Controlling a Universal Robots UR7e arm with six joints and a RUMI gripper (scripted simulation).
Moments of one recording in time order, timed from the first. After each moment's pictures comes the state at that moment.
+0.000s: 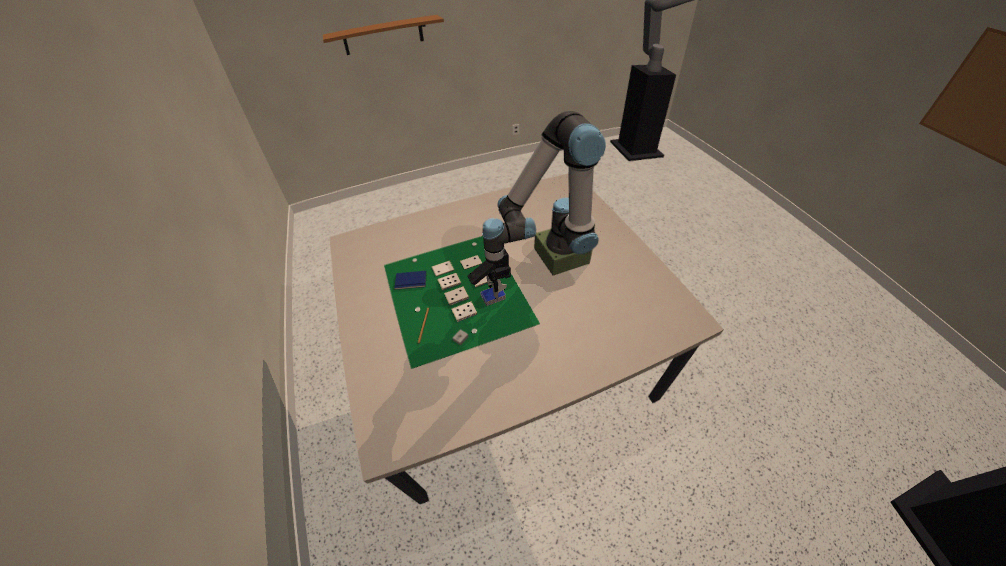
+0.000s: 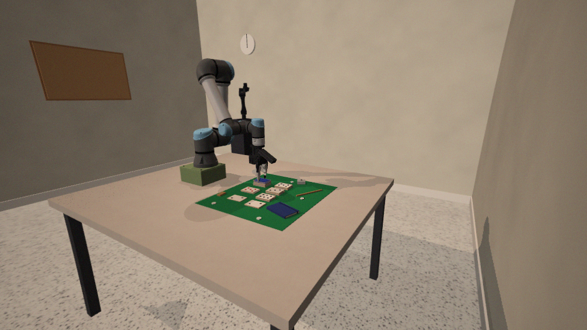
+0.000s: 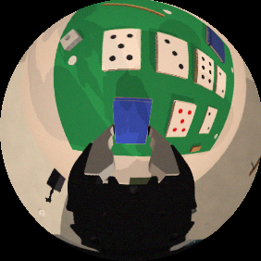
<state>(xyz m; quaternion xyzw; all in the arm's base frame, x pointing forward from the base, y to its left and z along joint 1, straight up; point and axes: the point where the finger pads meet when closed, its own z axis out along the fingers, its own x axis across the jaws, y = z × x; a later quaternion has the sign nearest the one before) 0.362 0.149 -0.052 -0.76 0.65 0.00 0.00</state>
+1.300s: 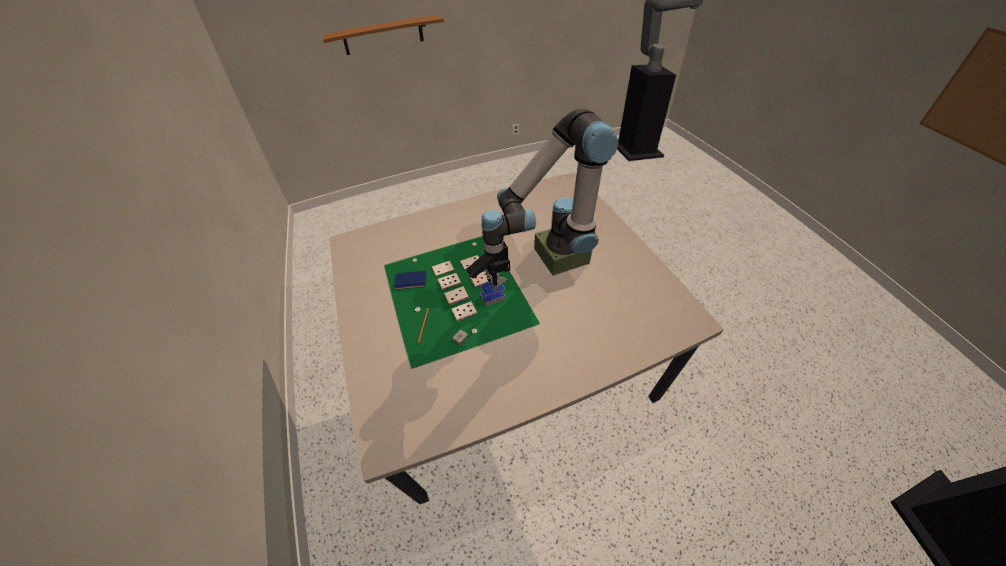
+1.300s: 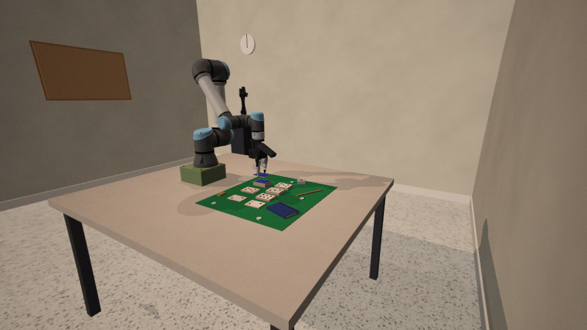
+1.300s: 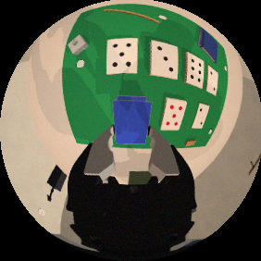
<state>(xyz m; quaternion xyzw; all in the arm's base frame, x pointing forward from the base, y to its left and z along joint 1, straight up) 0.364 0.147 -0.016 -0.76 0.65 0.00 0.00</state>
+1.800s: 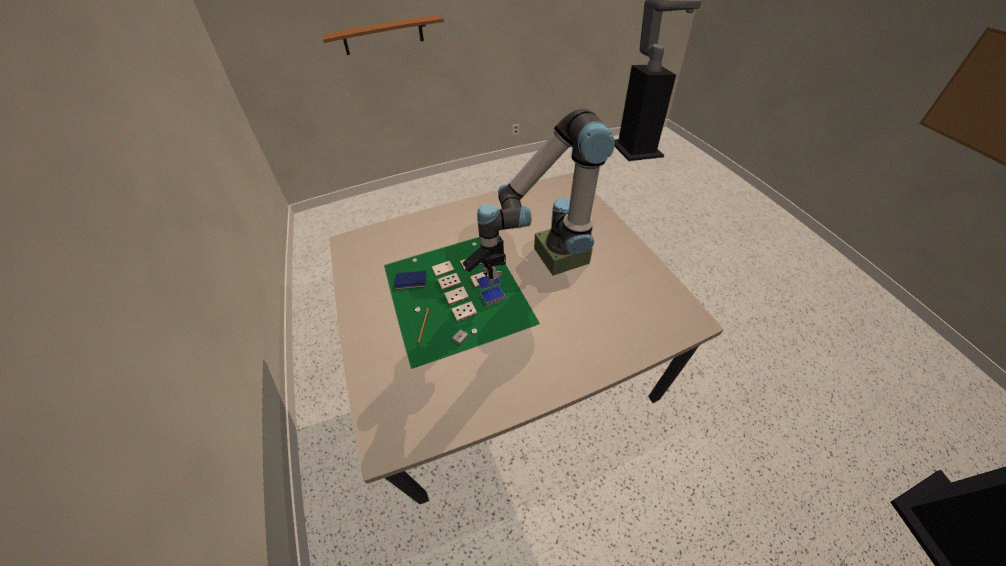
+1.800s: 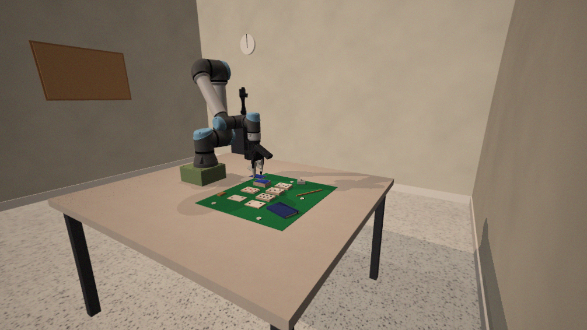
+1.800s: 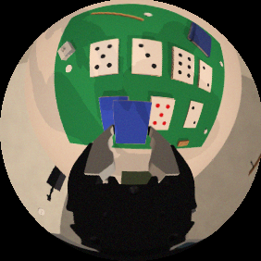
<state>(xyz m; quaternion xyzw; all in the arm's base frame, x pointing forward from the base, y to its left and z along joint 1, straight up) 0.371 0.108 -0.016 -0.76 0.65 0.00 0.00</state>
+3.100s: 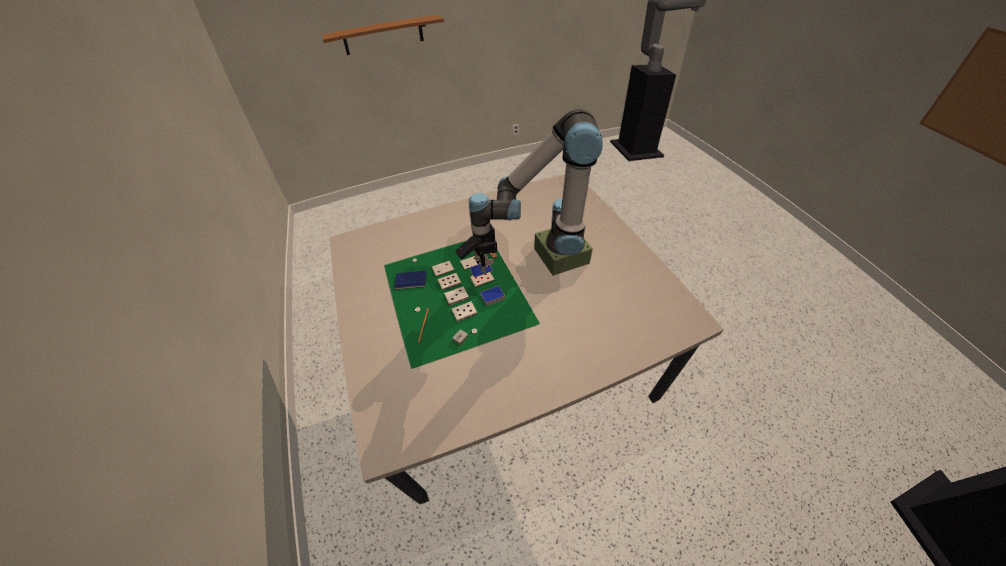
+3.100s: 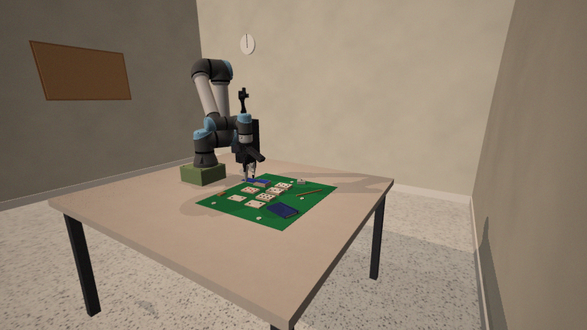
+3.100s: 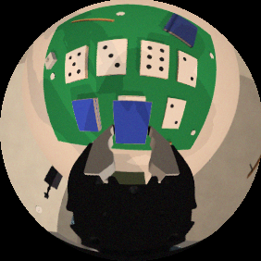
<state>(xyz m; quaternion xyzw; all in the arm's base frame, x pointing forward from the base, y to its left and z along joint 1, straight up) 0.388 0.032 -0.016 -0.77 0.64 0.00 0.00</state>
